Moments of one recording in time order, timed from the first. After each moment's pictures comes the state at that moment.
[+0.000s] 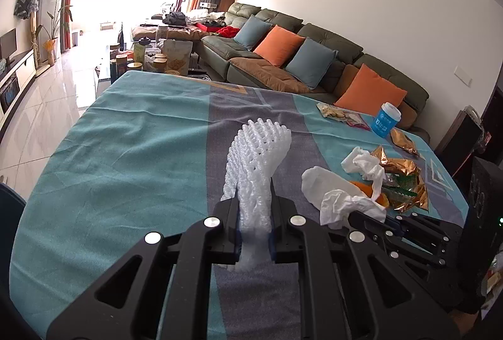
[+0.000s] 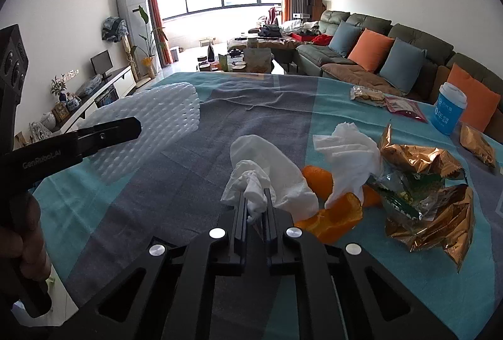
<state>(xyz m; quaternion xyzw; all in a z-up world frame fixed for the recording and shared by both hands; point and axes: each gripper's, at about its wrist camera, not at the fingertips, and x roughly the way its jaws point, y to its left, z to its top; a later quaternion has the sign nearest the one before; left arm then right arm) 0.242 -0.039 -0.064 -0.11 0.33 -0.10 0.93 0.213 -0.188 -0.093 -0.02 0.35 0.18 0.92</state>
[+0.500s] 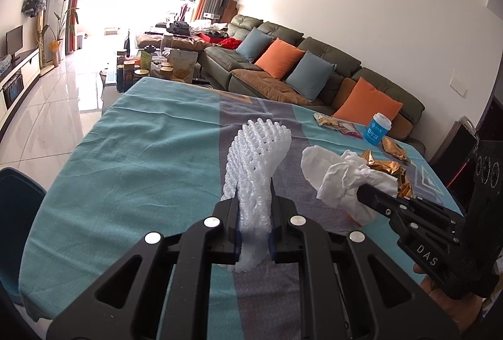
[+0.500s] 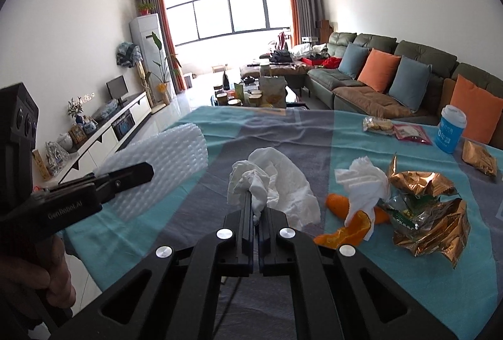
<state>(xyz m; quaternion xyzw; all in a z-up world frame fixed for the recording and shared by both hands) 0.194 -0.019 -0.051 -0.12 0.30 -0.09 0.94 0.182 -0.181 -0.055 0.01 0.28 0.22 0.93</state>
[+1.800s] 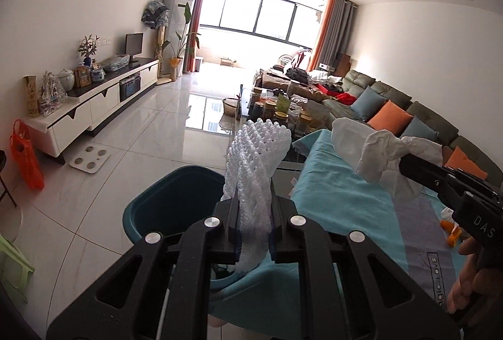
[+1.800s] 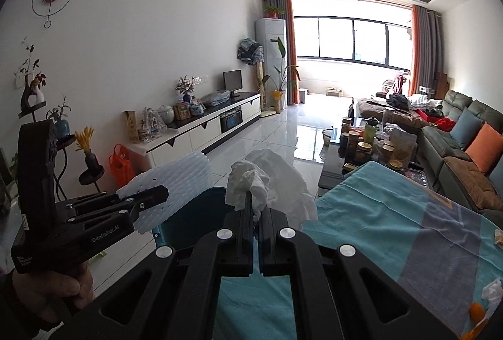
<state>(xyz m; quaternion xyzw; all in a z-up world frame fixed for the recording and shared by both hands) 0.015 0.179 -0.011 -0.16 0.22 0.19 0.94 0.123 0.040 0.013 -0.08 0.21 0.46 0.86</state>
